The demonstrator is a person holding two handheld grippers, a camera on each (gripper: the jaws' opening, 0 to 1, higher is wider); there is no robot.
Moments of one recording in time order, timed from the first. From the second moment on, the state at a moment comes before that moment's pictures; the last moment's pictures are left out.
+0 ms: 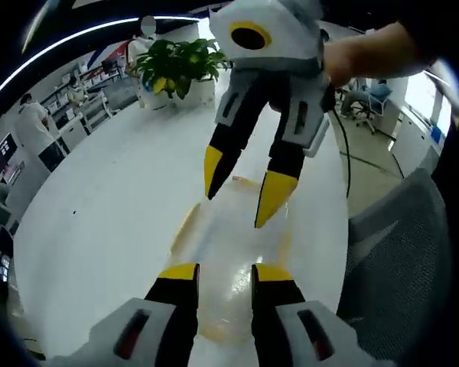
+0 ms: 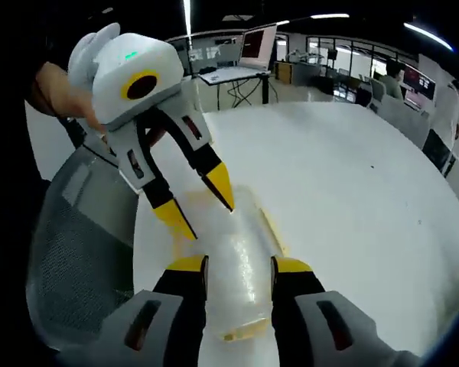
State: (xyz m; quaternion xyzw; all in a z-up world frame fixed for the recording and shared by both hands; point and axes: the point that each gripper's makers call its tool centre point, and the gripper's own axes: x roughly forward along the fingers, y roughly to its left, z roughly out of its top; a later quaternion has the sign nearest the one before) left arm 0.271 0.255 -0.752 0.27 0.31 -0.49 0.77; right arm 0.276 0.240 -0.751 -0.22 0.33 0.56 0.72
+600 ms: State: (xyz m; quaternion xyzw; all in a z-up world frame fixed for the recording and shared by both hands) left arm 0.247 0.235 -0.759 0.35 0.28 -0.52 0.73; right arm 0.301 0.249 -0.763 -0.25 0.37 0.58 0.69
